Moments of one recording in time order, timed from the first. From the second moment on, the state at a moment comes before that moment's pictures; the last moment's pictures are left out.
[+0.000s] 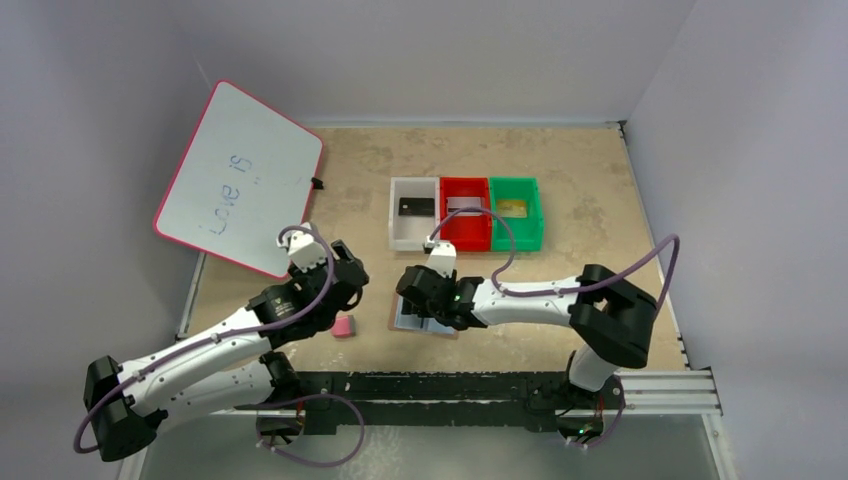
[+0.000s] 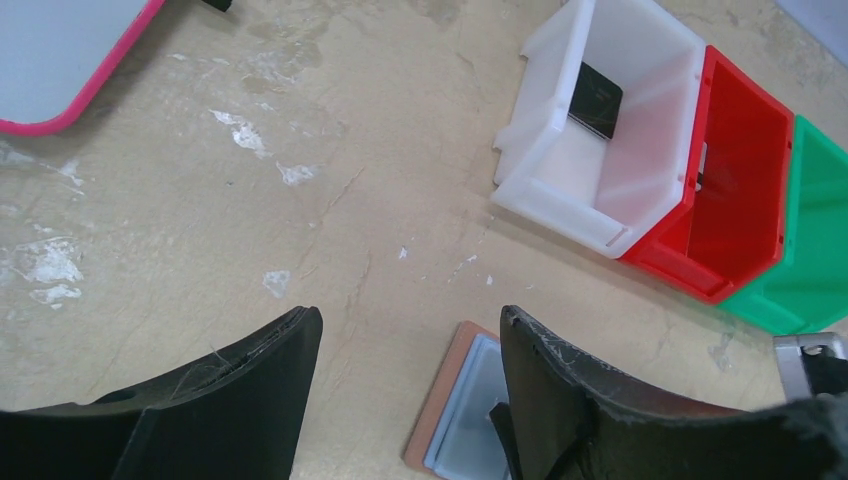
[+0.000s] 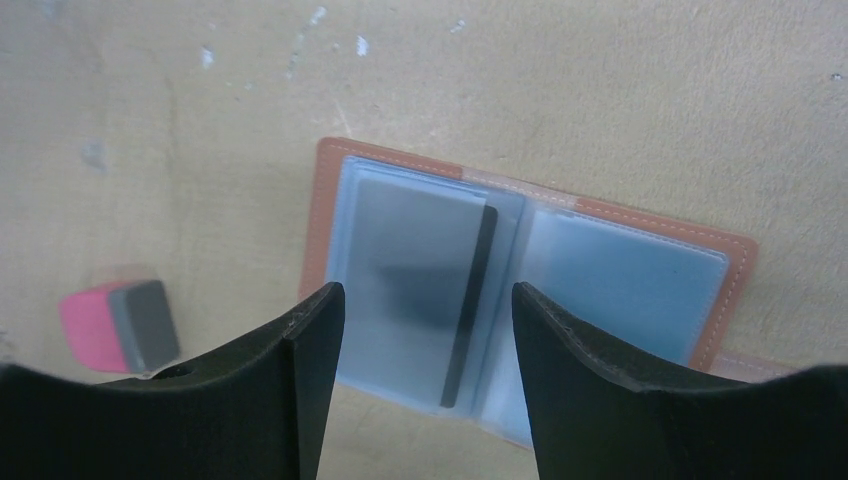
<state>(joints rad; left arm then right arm) -0.95 0.85 0.67 -0.63 -0.82 -1.16 1.16 1.63 0.92 -0.27 0.50 1.05</state>
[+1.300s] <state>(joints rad) -0.95 0.83 0.67 -0.69 -0.83 -1.17 1.20 1.70 0.95 -0.28 0.48 1.08</state>
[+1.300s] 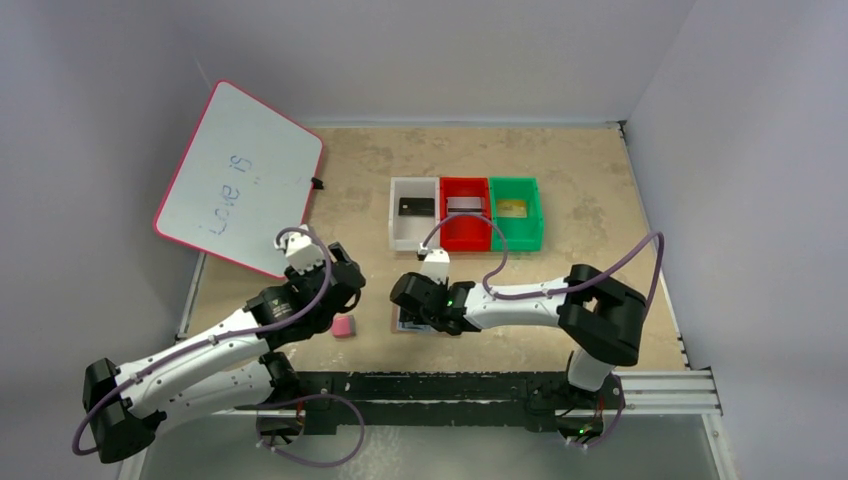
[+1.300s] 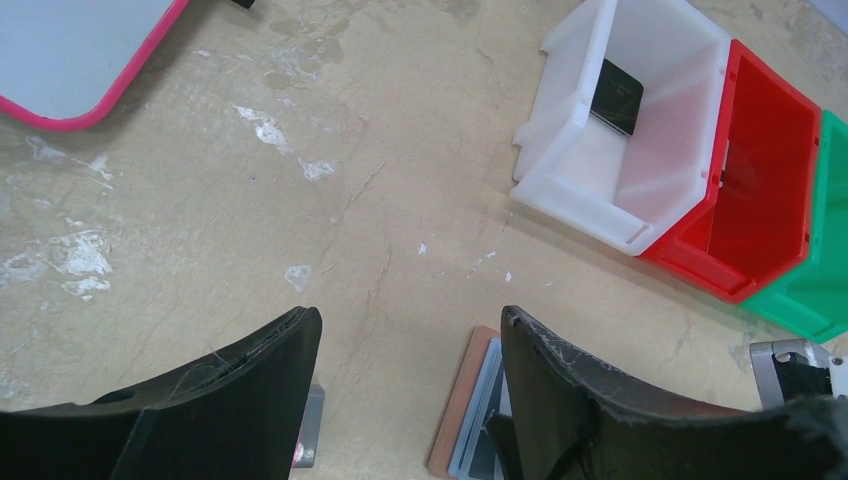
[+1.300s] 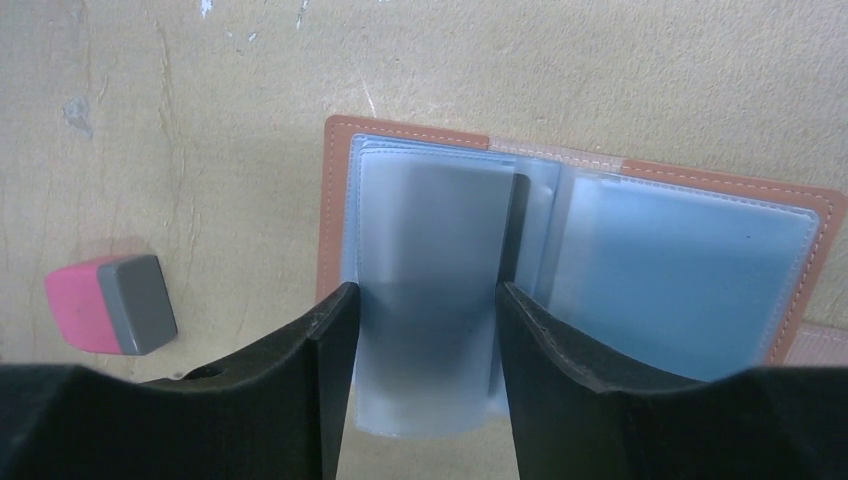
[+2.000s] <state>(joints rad) -0.95 0.94 0.67 -0.51 -0.66 -1.09 1.20 1.59 0.87 -0.31 0.52 1.20</state>
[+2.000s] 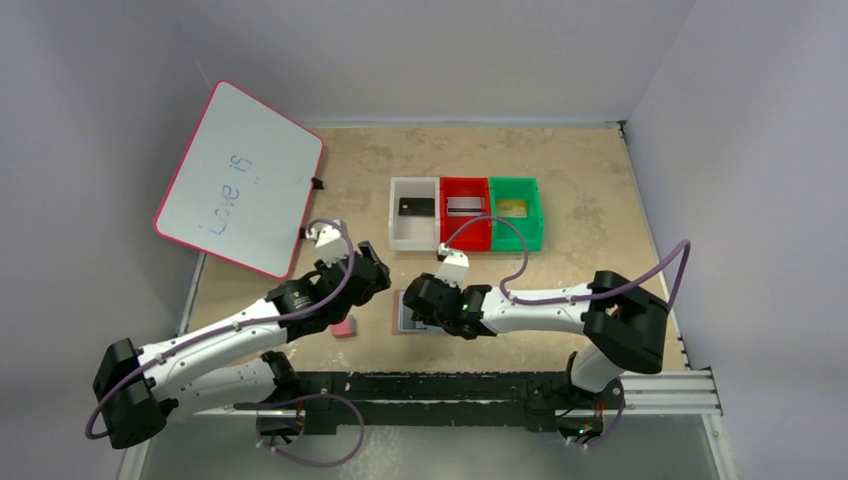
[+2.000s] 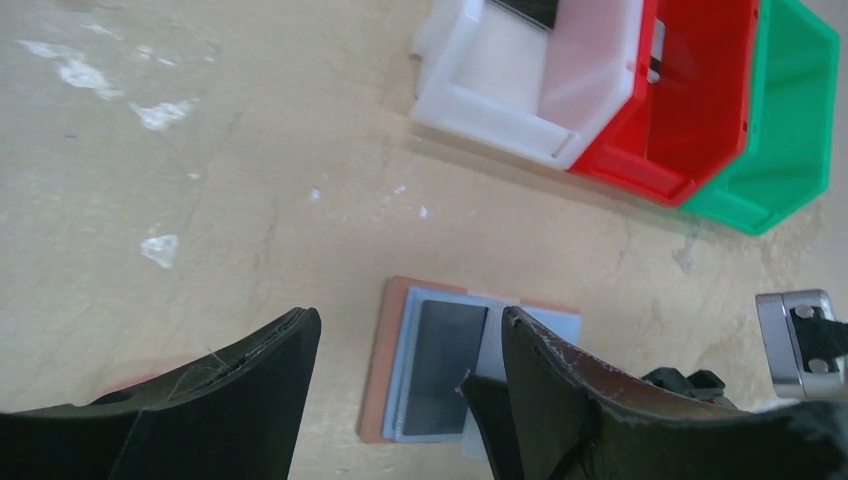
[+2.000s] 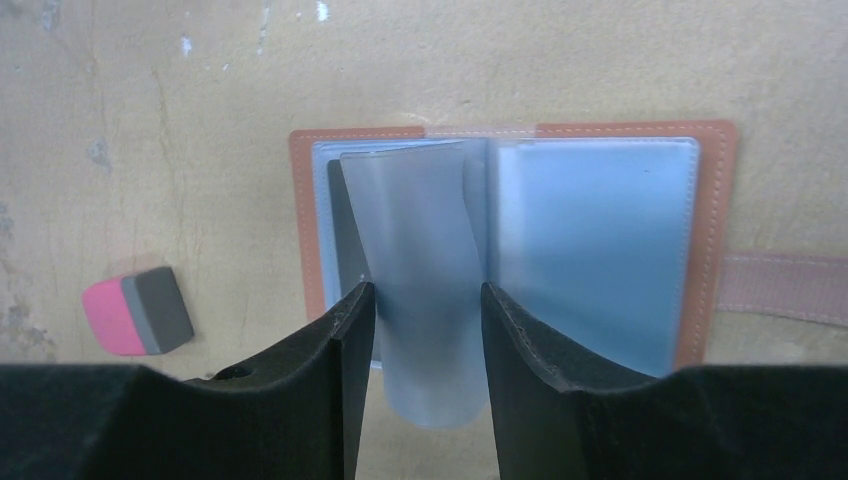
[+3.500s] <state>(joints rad) -1.03 1.53 0.77 -0.09 -0.25 -1.01 1.20 1.41 0.77 -0.64 0.66 1.48</state>
